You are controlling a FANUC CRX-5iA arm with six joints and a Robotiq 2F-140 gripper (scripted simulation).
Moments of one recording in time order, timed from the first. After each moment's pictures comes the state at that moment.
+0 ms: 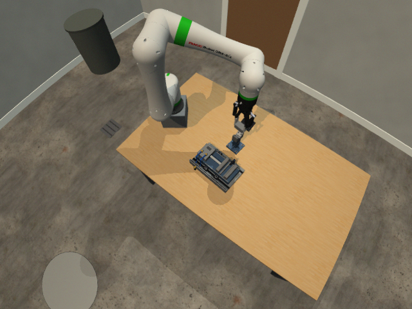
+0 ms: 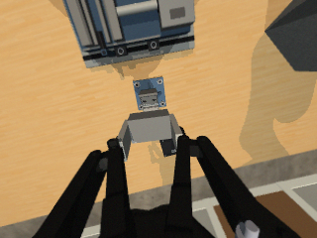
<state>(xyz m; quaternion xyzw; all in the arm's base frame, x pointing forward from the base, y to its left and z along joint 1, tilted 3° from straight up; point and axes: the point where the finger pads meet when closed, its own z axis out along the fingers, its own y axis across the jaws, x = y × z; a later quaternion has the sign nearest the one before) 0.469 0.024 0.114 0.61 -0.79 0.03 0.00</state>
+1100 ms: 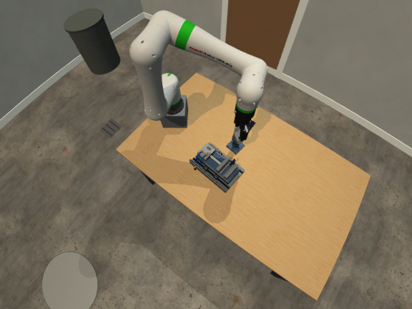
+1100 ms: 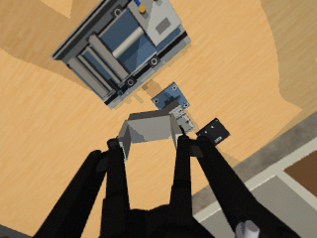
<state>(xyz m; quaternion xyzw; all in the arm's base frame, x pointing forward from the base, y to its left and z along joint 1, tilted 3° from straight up) 0.490 -0.045 0.119 0.40 -0.92 0.02 0.00</state>
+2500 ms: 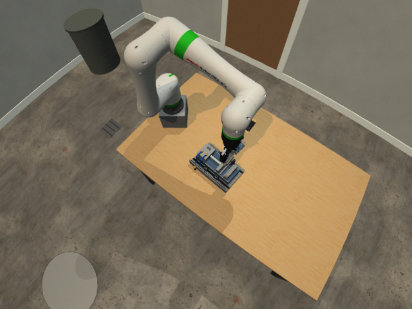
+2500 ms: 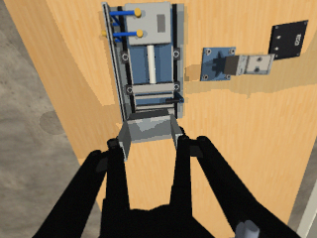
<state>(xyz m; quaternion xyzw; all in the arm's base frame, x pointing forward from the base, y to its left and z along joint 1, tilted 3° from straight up) 0.500 -0.191 0.125 -0.07 -1.00 0.02 -0.01</state>
